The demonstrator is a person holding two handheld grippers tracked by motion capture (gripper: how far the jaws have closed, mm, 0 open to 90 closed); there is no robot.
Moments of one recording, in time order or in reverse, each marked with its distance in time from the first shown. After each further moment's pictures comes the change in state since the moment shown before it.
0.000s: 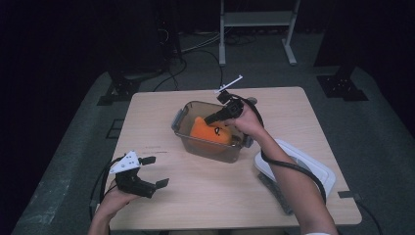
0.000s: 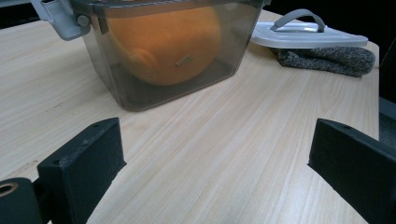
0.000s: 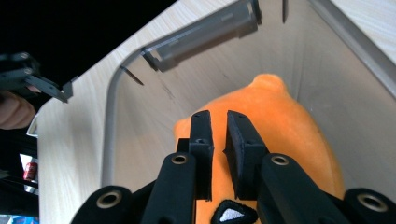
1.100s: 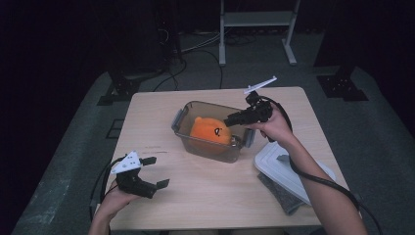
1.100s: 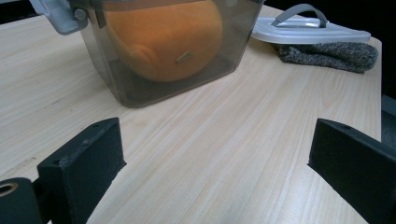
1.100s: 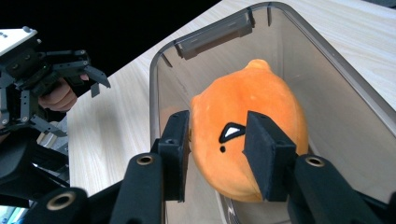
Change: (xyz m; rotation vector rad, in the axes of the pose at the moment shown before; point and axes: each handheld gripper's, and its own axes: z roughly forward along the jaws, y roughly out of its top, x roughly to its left) left arm 0.000 -0.001 0.002 0.016 0.001 0.001; right arm 0.009 -0.046 -0.077 -0.122 0.009 -0.039
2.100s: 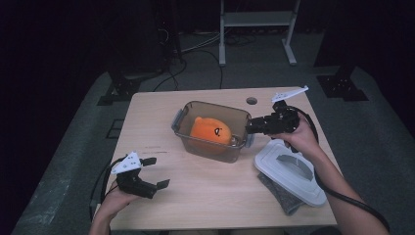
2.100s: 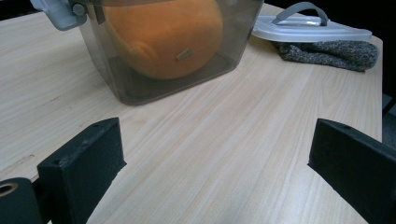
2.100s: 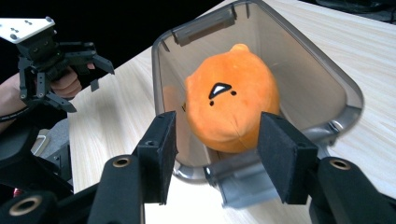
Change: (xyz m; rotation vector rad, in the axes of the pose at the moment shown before) left arm 0.000 -0.001 0.001 0.006 0.000 -0.004; right arm 0.004 -0.047 -0.058 -0.076 -0.046 -0.003
